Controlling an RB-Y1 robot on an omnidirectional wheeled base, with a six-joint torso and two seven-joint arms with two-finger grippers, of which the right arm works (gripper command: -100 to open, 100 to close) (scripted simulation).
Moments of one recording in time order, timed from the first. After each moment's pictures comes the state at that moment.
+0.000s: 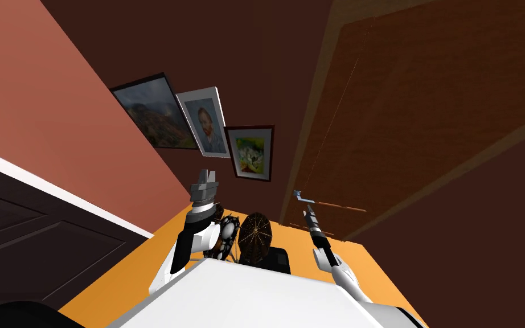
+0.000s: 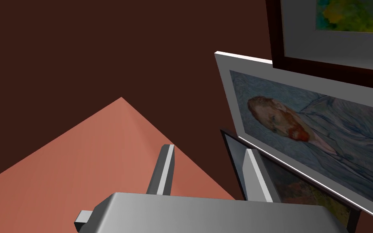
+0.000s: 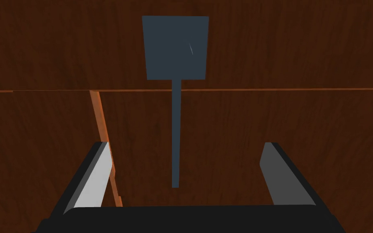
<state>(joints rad) -0.15 -0.30 0.02 -0.47 -0.15 -0.93 -0.23</state>
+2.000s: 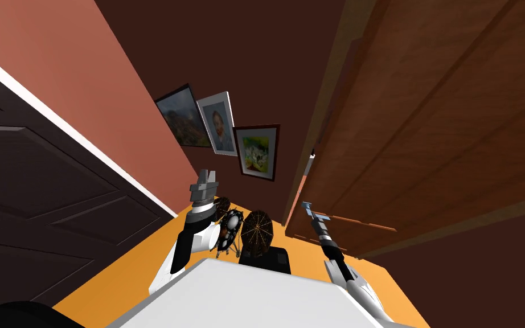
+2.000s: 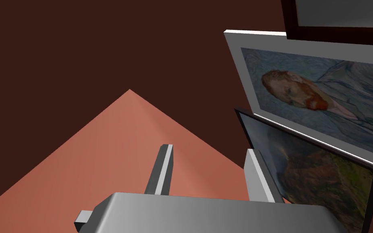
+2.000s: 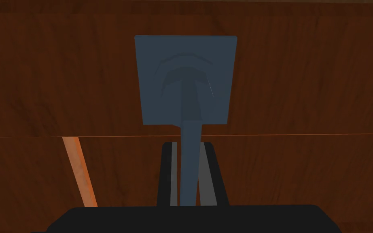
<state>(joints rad) -0.09 -0.36 0.01 -0.45 -0.10 -1.00 -0.33</state>
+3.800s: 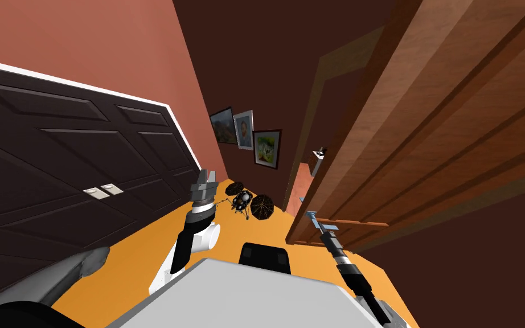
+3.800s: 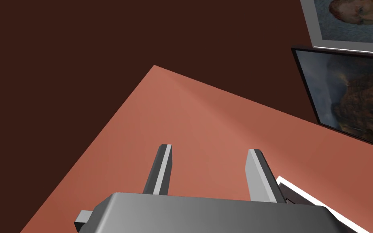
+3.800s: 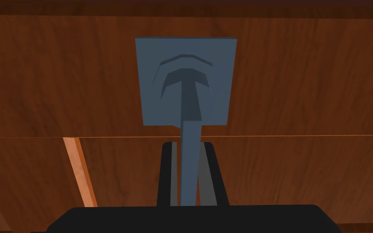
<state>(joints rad) 0.03 -0.46 0.09 -0.41 -0.03 -1.21 -0.47</state>
